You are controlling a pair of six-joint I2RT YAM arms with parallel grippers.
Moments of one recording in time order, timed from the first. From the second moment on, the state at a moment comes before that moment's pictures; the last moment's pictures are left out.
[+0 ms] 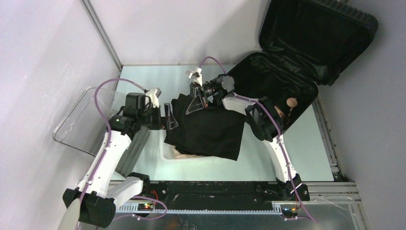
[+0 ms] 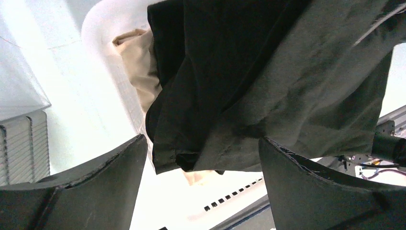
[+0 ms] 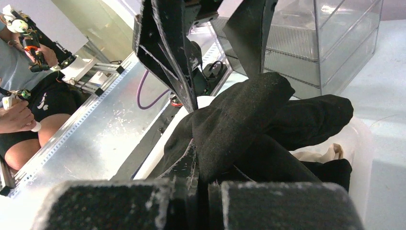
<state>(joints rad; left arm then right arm) -0.20 0.99 0.98 -0.78 0.32 -0.24 0.62 2.35 1.71 1.42 -1.57 1.21</state>
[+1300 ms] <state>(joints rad) -0.29 0.99 0.77 -0.71 0.21 -0.48 0.40 1.91 1.37 0.91 -0.95 1.03</state>
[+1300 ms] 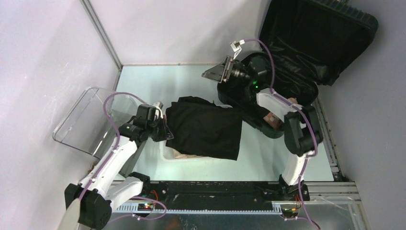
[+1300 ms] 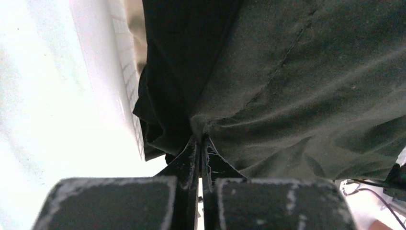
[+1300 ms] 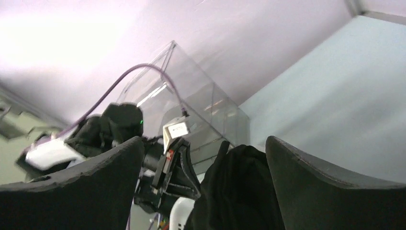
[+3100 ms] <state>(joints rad) -0.53 1.29 0.76 -0.25 -0.17 -0.57 0.61 1.69 1.10 -0.10 -0.10 0.32</state>
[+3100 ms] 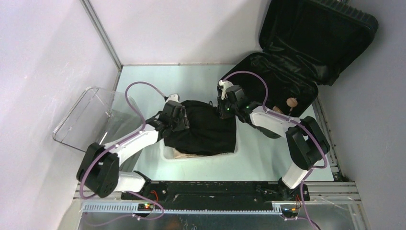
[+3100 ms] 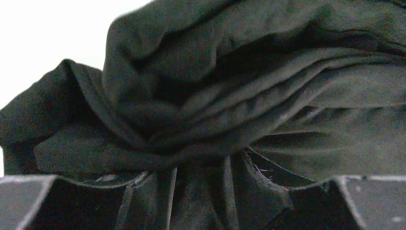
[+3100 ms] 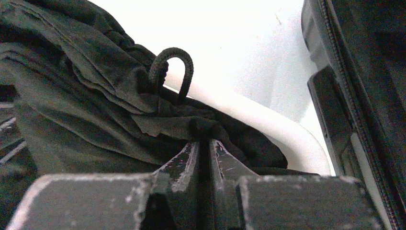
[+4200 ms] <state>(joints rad) -0.54 1.03 0.62 -0.40 0.06 -0.65 0.66 1.38 0.92 -0.37 -0.19 0.35</state>
